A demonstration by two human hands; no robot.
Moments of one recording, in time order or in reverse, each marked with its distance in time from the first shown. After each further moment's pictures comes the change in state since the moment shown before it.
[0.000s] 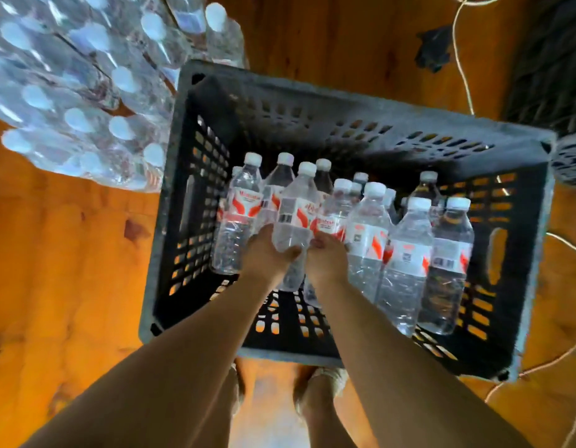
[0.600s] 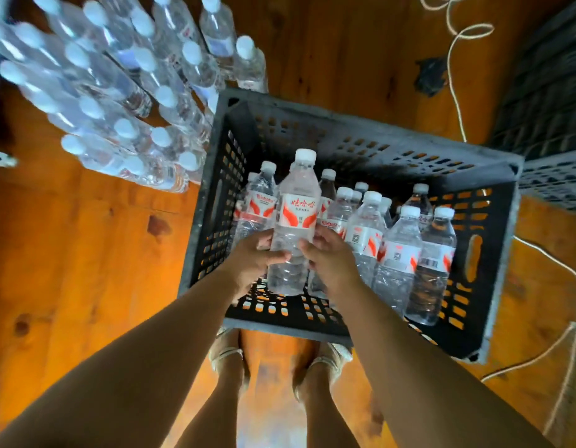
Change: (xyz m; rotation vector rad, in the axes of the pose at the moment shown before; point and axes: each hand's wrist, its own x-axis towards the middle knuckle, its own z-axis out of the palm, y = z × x) left_hand -0.048 -0.009 -0.066 -0.633 -0.350 -0.030; right_hand -0.054 -0.026 -0.031 0.313 -0.253 -0.069
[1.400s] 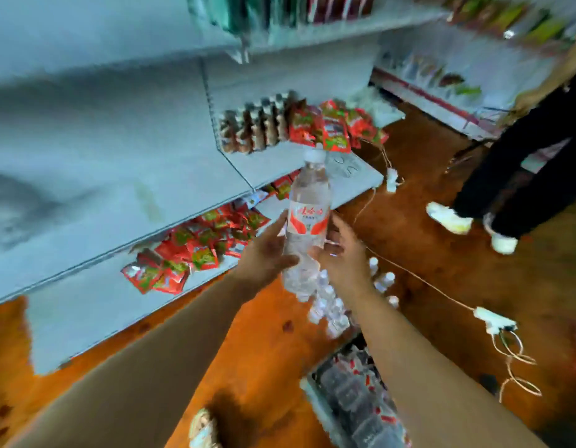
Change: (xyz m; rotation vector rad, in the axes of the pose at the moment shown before) left_hand -0.519 0.104 -0.140 -0.371 0.580 0.903; right_hand -0.437 -0.248 0.205 -0.462 -0.587 -0.915
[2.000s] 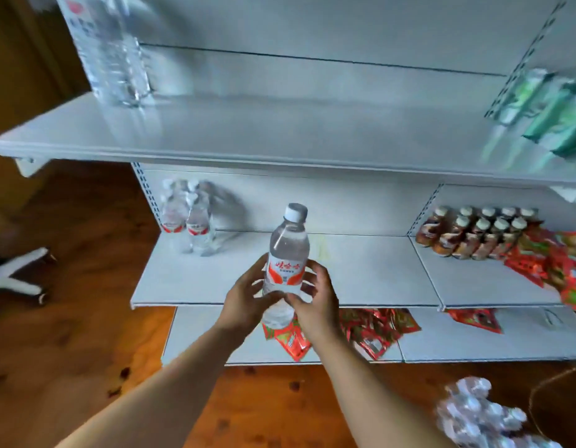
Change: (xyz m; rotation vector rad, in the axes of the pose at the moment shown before) left_hand -0.081 -0.010 -0.395 -0.036 0.862 0.065; right_hand 0.079 -0.041 0.452 -0.107 -0.527 -0.171
